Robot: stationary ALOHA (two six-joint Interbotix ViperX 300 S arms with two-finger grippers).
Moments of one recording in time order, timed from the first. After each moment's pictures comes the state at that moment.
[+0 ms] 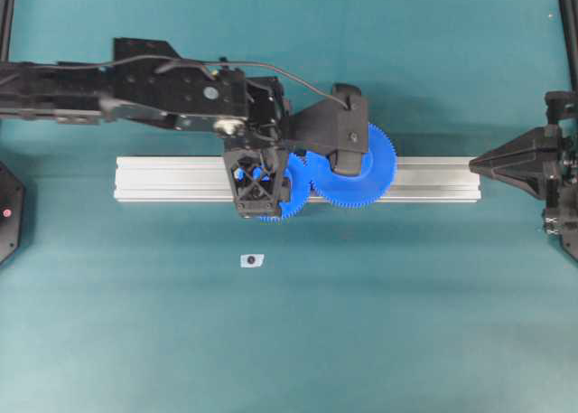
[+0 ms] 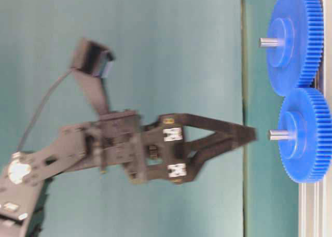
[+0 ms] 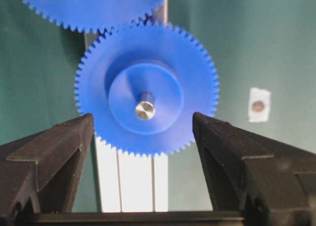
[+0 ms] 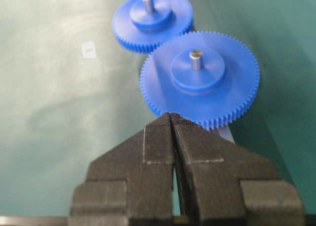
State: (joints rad) left arm 0.09 0.19 0.05 0.02 1.04 0.11; right arm -0.11 -1.03 1.31 0.03 0.10 0.18
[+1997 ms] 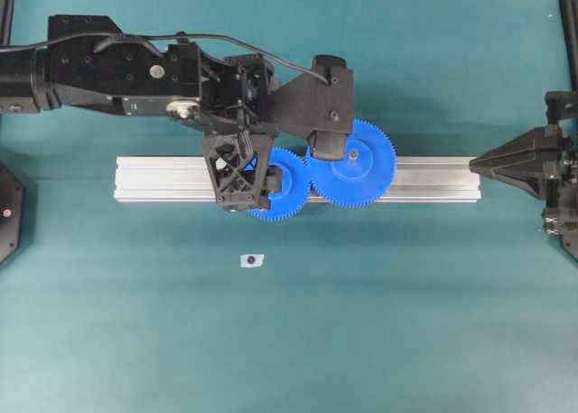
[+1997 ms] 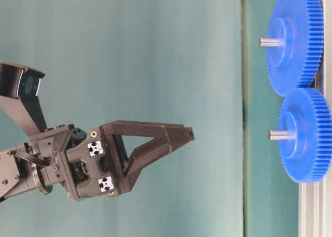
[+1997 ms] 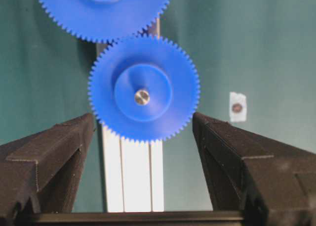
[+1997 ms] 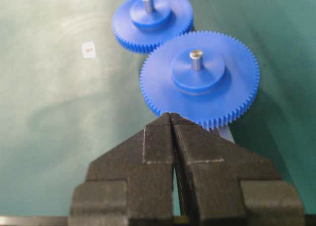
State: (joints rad) left arm 0.08 0.08 0.05 0.02 1.04 0.10; right arm -0.11 -1.03 1.31 0.03 0.10 0.18
